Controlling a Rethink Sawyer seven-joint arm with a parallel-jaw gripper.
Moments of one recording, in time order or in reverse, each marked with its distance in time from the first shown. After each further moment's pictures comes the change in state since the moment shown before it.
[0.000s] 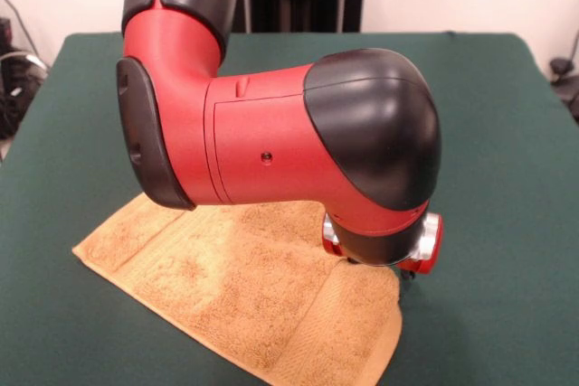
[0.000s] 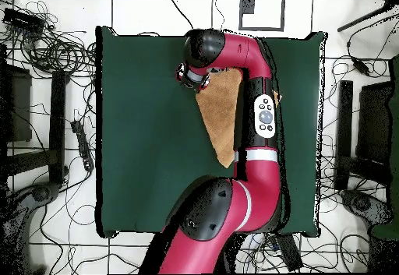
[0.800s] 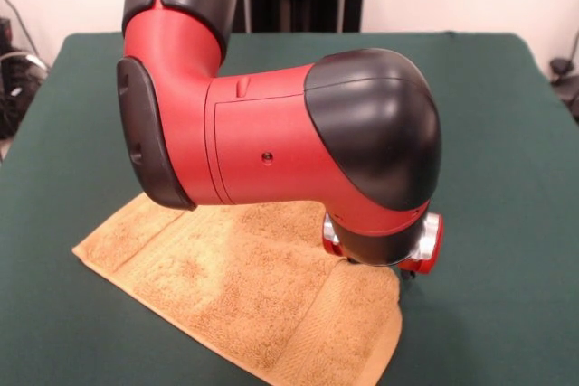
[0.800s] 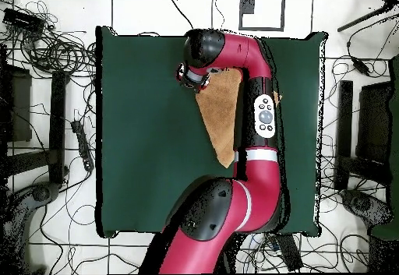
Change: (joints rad) arm 0.000 0.000 0.002 0.000 -0.003 0.001 0.000
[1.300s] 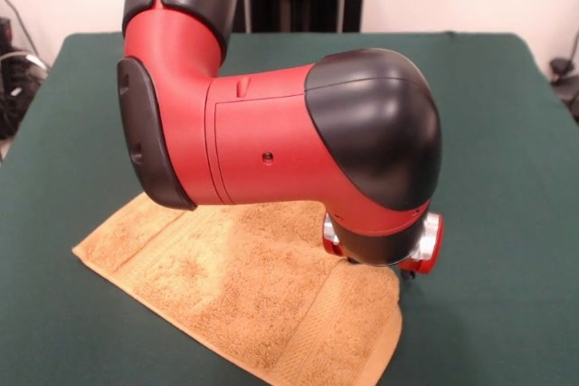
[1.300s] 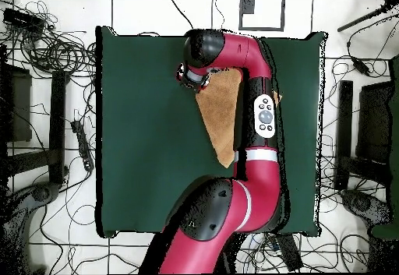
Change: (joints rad) arm 0.000 0.000 0.000 0.000 -0.001 0.000 0.000
